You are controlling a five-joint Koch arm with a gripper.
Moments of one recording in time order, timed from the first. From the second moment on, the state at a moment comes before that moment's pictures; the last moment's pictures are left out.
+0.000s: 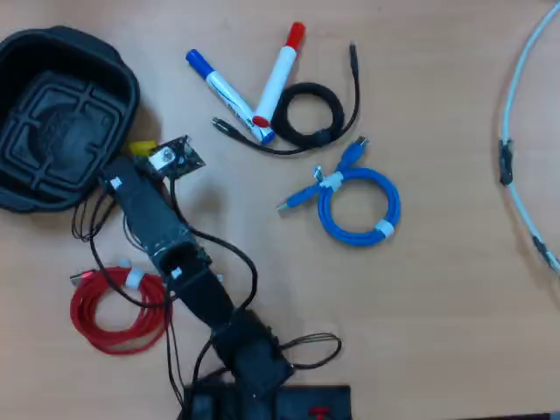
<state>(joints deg) 55.8 52.7 61.9 85.5 -75.1</state>
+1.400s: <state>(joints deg) 61.2 79.0 62.6 99.2 -33.2</state>
